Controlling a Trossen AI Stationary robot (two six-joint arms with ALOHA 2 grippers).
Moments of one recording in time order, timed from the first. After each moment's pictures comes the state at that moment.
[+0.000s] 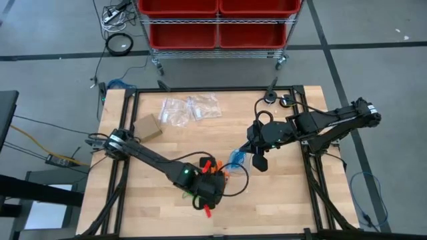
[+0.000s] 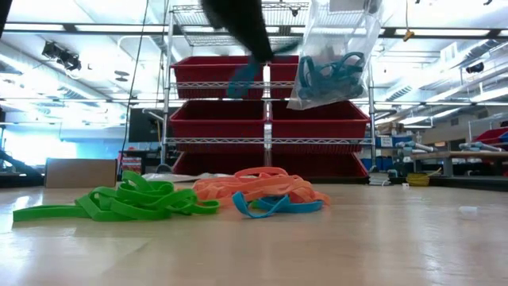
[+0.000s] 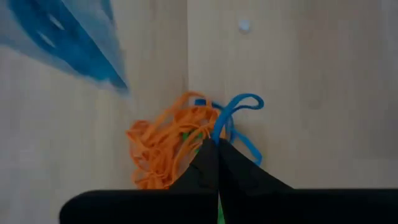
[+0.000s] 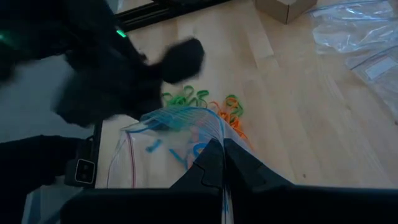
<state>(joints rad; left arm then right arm) -0.46 1.99 1.78 -0.93 -0.38 -0.33 0.26 1.27 1.27 -0.68 0.14 0.42</state>
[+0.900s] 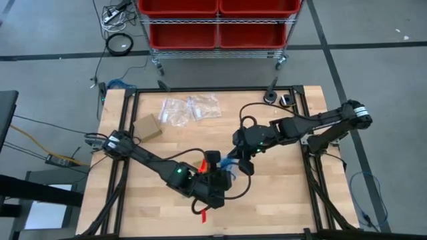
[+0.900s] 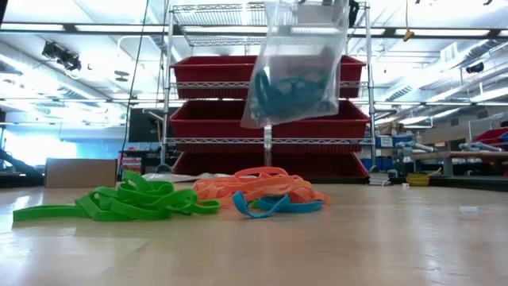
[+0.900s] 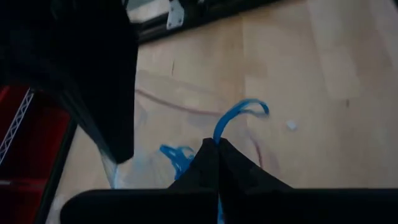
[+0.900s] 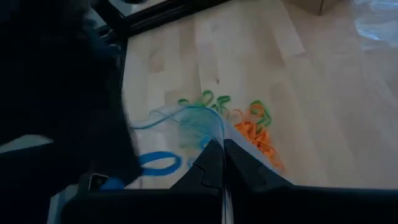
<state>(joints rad) -0.48 2.00 1.96 -0.86 -0.70 -0.17 0.22 1.41 1.27 -0.52 0.02 0.43</state>
